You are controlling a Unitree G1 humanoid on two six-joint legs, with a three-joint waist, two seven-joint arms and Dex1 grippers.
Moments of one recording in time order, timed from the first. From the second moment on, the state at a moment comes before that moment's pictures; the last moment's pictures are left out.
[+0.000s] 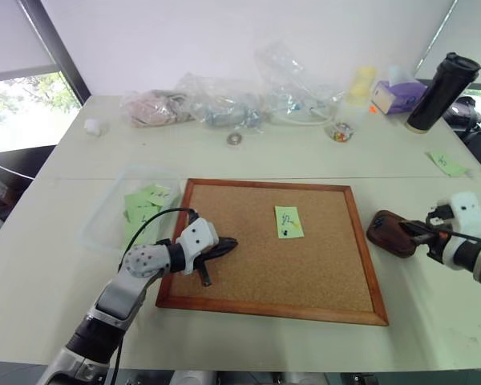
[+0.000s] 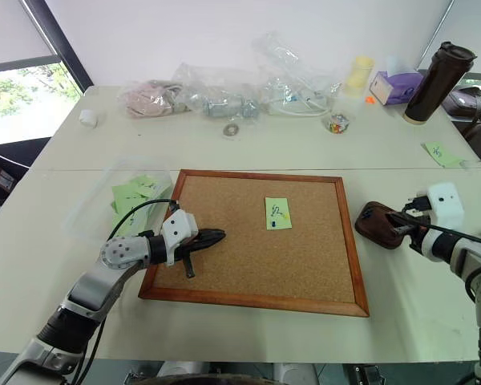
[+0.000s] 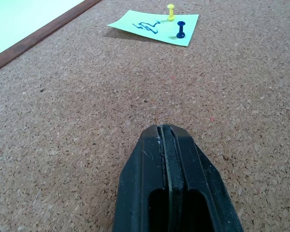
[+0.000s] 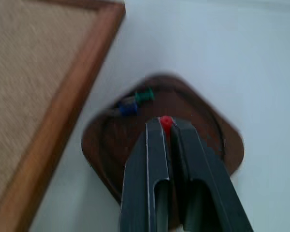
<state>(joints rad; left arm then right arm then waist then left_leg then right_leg) -0.18 0.49 -0.28 -0.08 -0.16 0.14 -0.83 -0.01 -0.80 -0.49 -0.17 0.43 0.86 0.65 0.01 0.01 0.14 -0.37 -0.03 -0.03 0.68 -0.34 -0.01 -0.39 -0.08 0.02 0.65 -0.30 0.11</state>
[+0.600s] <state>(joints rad) -0.19 0.48 -0.28 -0.06 -0.14 0.12 -0.83 0.02 -0.78 -0.49 -0.13 0.48 0.80 0.69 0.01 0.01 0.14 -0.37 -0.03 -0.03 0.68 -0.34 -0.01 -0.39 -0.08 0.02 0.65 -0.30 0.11</state>
